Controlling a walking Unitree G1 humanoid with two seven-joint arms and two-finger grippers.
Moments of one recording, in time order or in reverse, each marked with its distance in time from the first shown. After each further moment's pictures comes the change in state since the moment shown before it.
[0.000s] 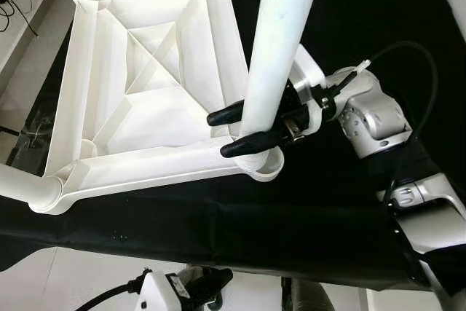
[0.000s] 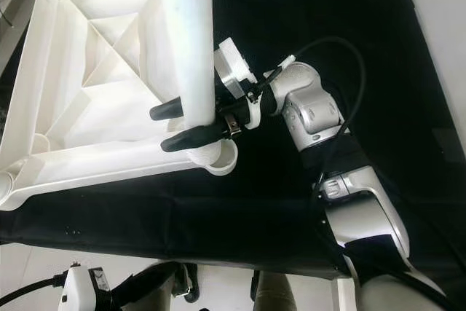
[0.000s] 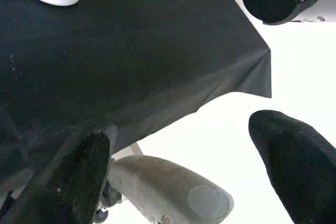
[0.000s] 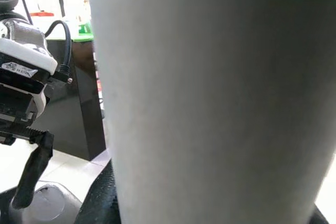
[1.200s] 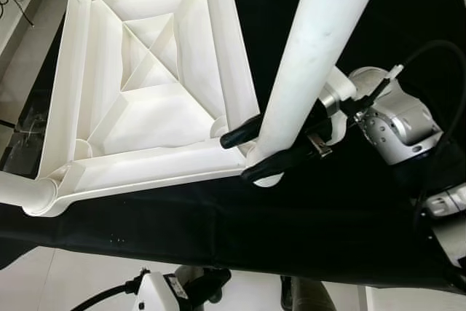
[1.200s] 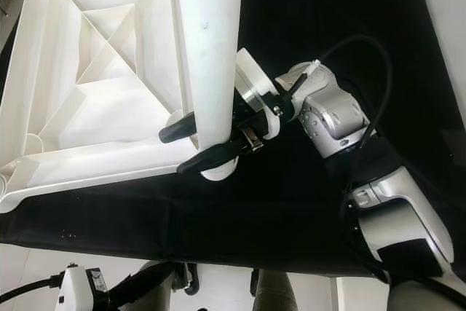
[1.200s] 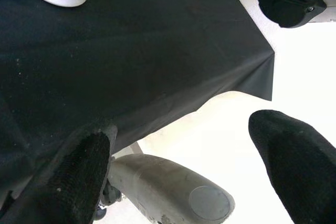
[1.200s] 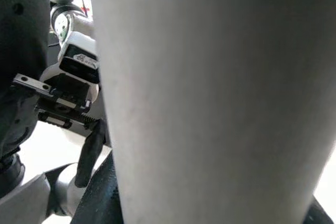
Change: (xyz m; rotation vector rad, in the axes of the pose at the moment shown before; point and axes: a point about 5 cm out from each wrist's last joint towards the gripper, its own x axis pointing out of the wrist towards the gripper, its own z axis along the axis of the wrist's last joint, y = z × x) left arm 0.000 -0.001 0.002 -0.003 -0.004 0.004; right arm -0.001 0.021 0.008 -0.018 0.017 0.128
